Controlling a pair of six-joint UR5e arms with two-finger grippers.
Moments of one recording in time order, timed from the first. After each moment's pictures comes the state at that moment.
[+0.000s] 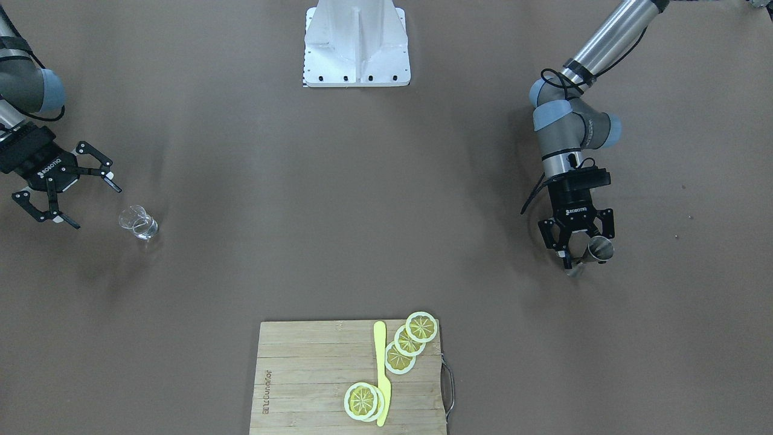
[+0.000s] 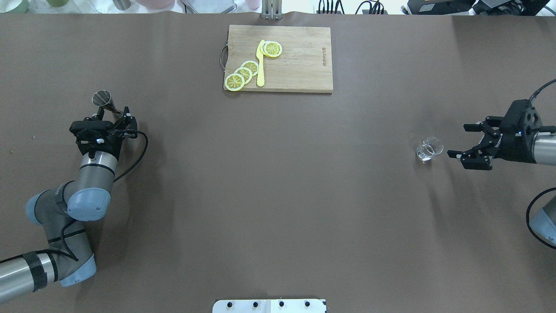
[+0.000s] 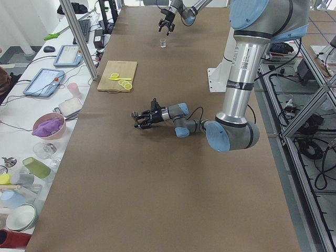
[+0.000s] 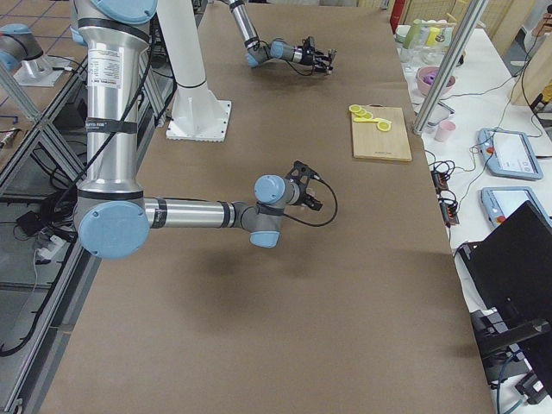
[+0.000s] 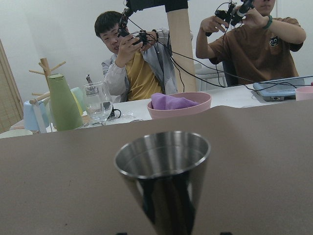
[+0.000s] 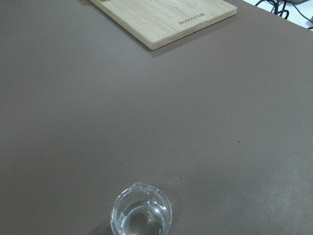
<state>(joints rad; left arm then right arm) -0.47 -1.82 -1.25 -2.69 -0.64 -1.10 0.89 -1.63 1.49 -0.09 2.00 0.35</state>
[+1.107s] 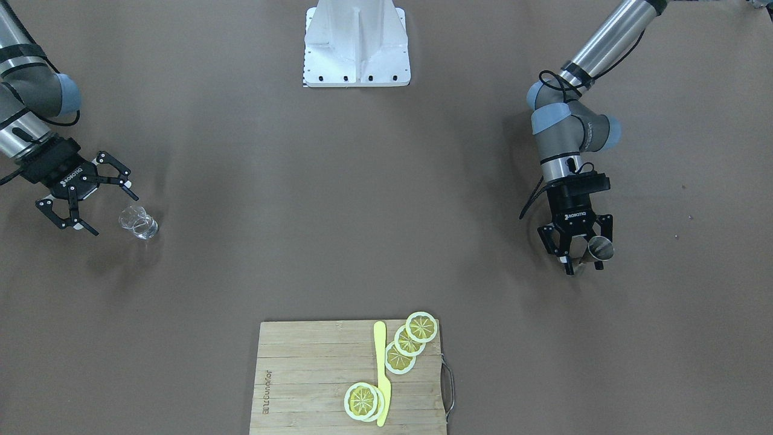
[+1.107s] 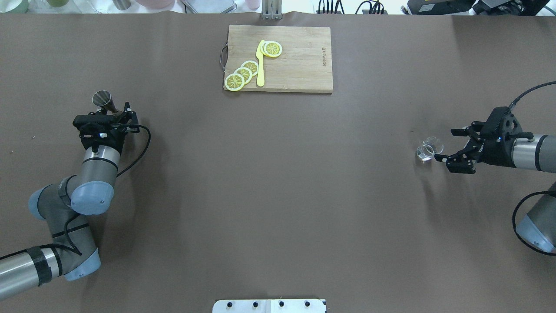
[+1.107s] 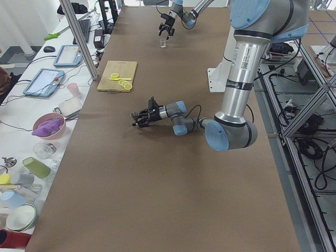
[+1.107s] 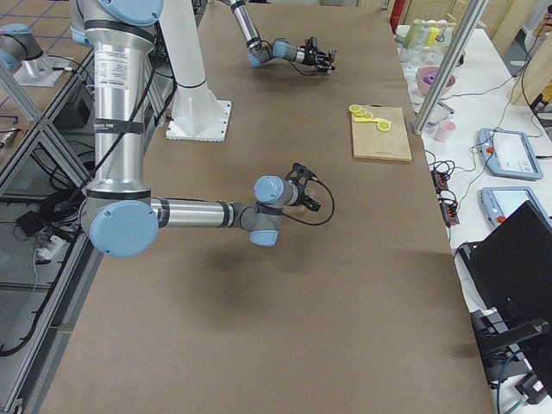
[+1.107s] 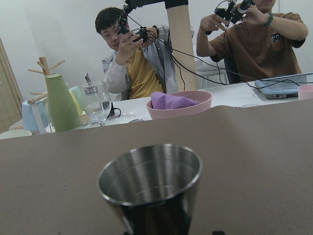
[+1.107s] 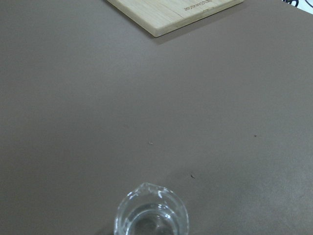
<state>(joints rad) -0.49 -1.84 -1.26 -2.66 -0.66 -1.09 0.82 -1.59 1.44 -0.09 1.93 0.35</state>
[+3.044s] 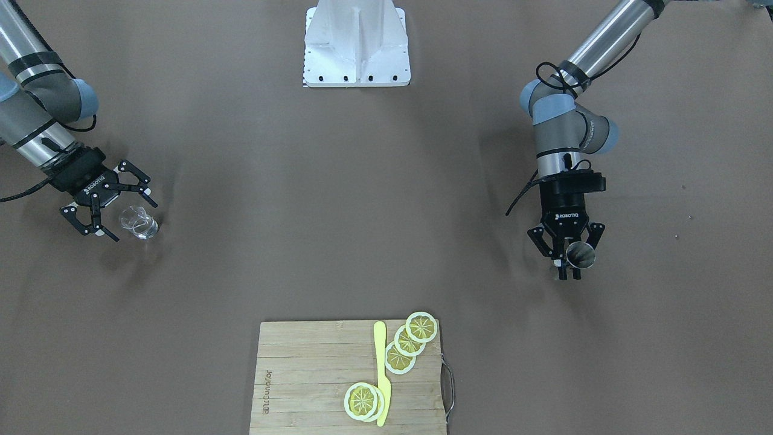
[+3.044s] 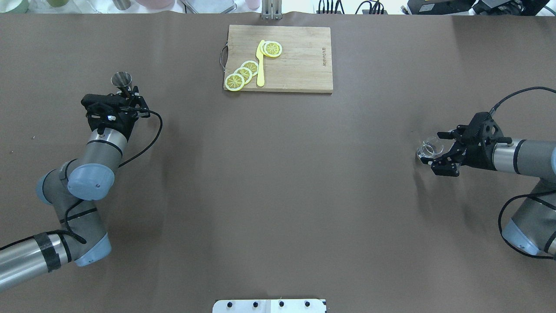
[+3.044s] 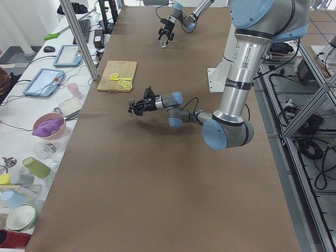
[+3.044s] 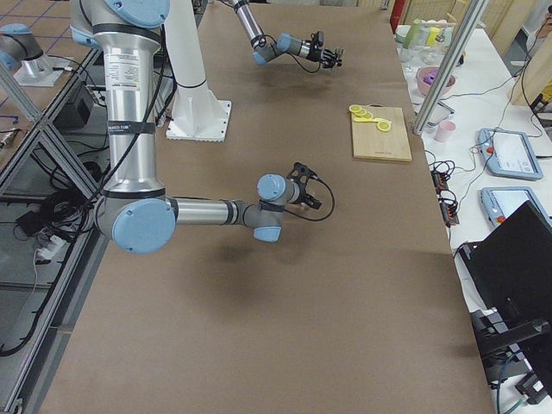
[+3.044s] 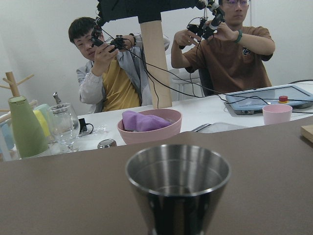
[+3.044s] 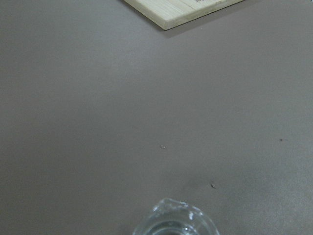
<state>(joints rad) -0.54 -1.89 -1.34 -2.72 -0.80 -0.92 0.76 -1.56 1.41 -0.09 1.86 0.35</state>
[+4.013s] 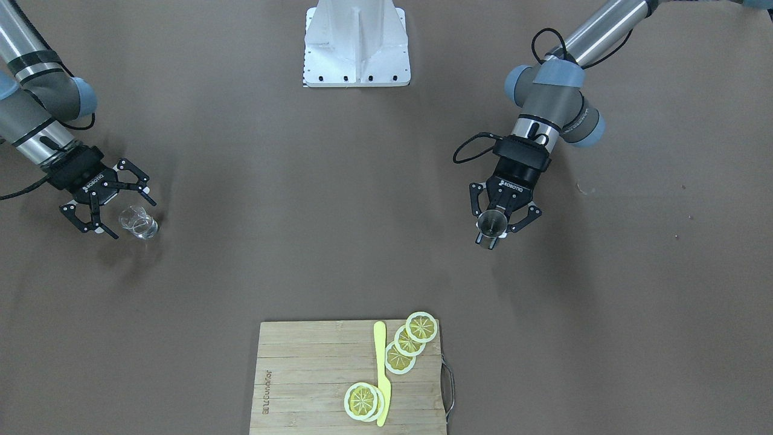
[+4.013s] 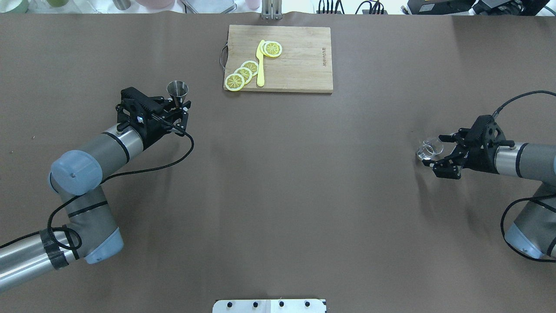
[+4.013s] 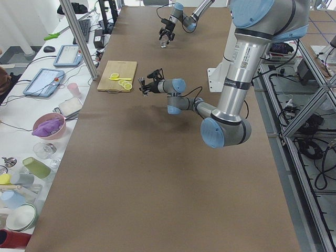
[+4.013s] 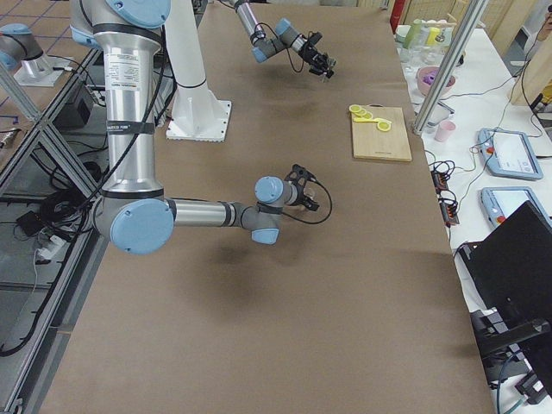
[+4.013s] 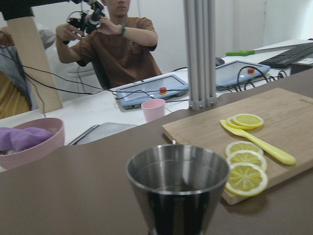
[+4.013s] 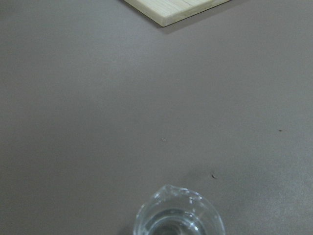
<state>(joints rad) -0.55 -1.91 -1.48 -2.87 -1.25 -0.51 0.76 -1.57 1.41 -0.06 1.86 0.38</state>
